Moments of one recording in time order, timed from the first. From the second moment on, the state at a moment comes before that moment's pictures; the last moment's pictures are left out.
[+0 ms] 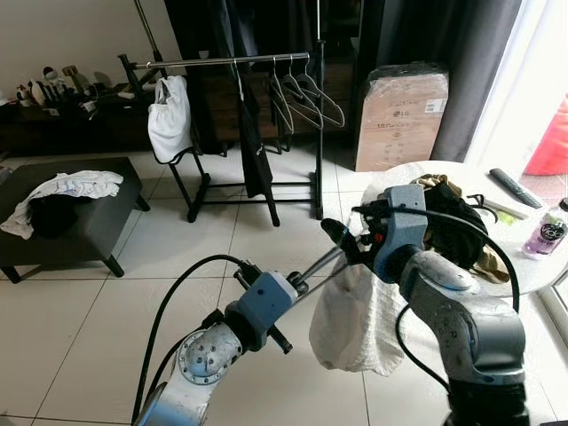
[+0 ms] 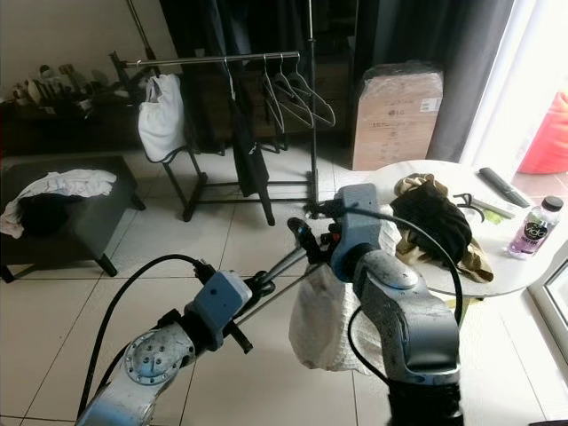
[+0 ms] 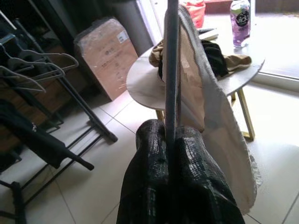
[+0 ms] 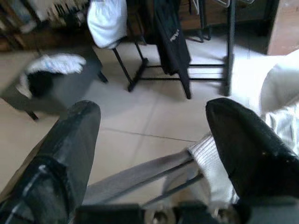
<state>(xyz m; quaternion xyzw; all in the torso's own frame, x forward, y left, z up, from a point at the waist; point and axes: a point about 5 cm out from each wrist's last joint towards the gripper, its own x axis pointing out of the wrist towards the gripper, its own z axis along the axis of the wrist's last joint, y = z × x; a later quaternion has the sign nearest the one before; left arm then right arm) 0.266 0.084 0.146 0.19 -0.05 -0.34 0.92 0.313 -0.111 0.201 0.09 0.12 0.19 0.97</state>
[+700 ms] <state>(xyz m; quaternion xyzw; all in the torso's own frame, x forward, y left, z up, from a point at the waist) 0.273 0.087 0.159 0.17 -0.09 -0.28 0.94 0.307 -0.109 0.211 0.13 0.09 0.20 0.97</state>
